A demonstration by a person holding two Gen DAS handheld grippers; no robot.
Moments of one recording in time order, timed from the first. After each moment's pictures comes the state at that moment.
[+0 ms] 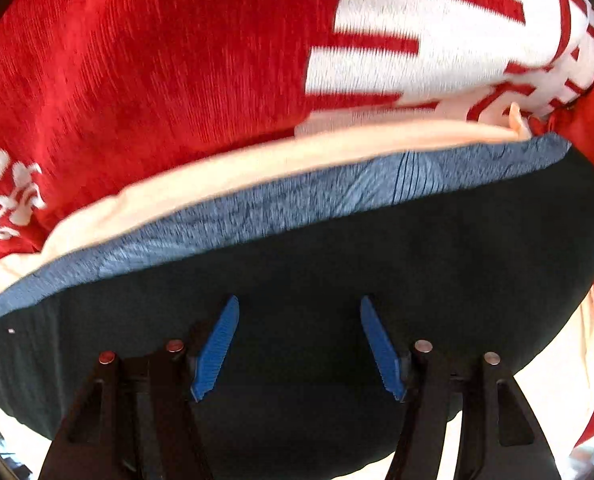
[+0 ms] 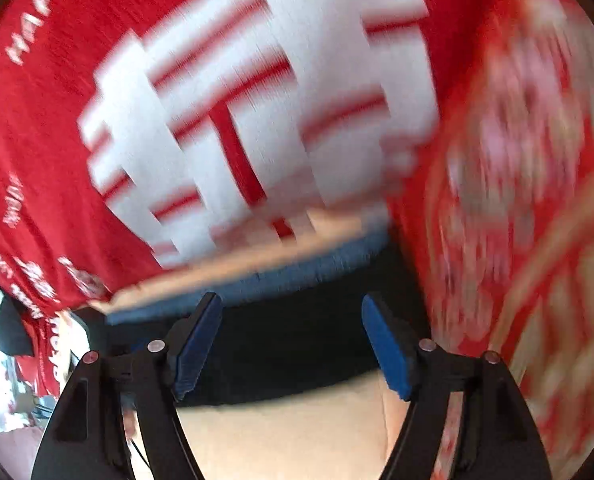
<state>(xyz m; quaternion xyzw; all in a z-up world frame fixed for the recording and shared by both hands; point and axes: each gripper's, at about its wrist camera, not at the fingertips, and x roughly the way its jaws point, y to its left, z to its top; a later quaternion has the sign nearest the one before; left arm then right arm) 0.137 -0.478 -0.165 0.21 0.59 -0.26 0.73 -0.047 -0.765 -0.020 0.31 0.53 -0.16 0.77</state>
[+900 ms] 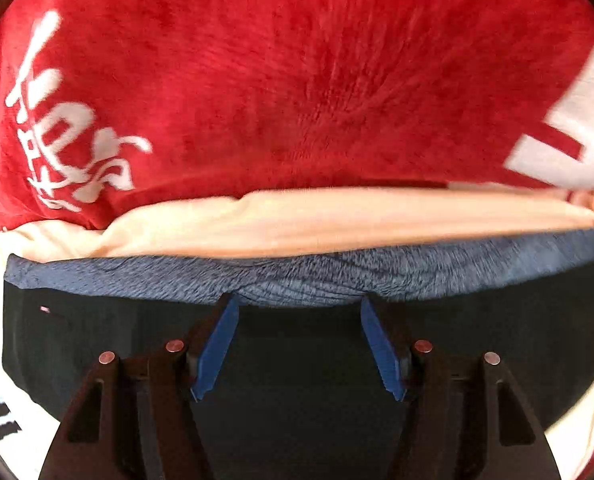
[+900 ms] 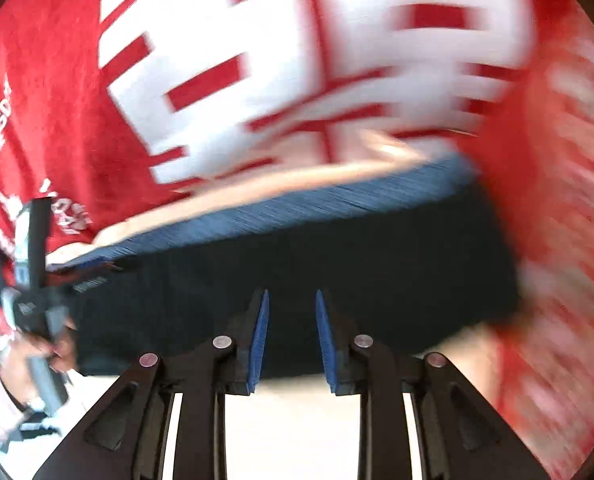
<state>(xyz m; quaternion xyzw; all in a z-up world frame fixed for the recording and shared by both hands) 0.203 -0.425 -0.180 0.18 0.60 -0.15 0.76 0.006 -0.683 -0.093 0.25 0.57 -0.10 0.78</state>
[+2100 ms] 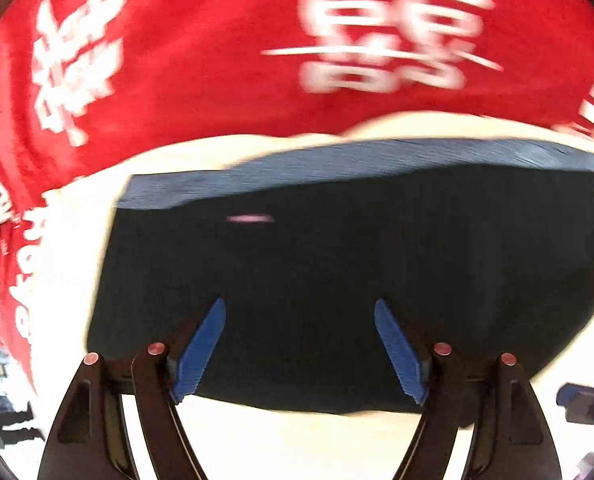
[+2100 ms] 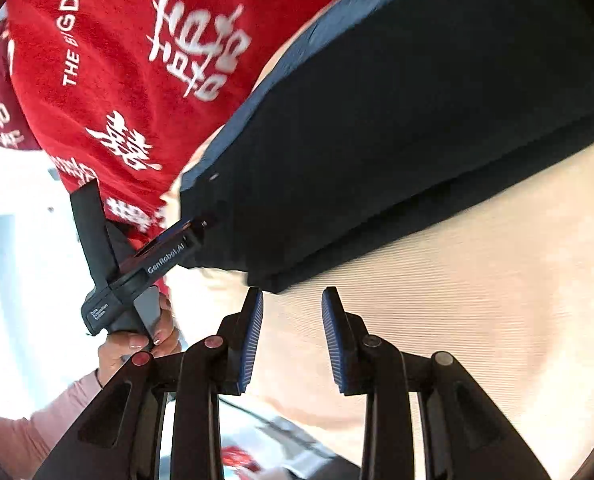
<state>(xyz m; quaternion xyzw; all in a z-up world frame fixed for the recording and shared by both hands) 0.196 -0.167 -0.134 0.21 0.57 -0.12 0.78 0.008 -0.410 -0.188 0.49 0.56 0.08 0.66</state>
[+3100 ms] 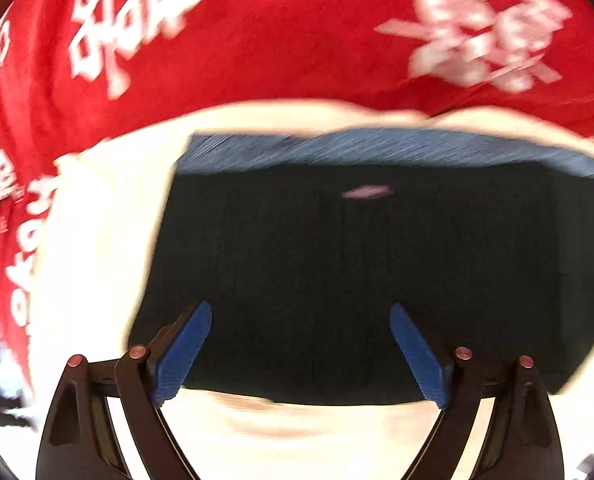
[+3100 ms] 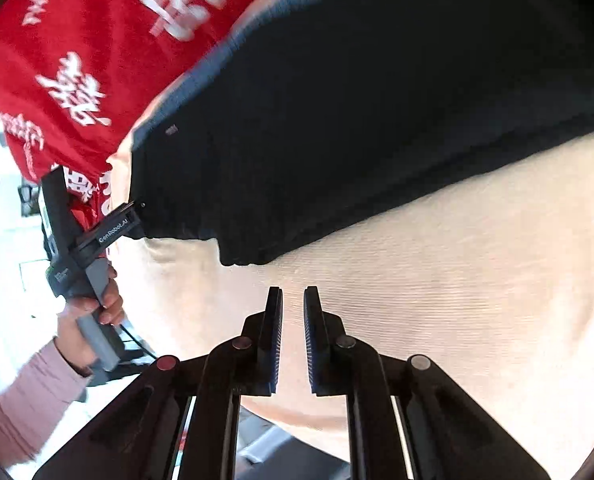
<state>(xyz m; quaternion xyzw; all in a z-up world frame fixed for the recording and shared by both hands) 0.187 -0.115 -0.136 0.17 0.58 -0.15 0.78 0.007 -0.376 -0.169 0.37 0.64 0.03 0.67</state>
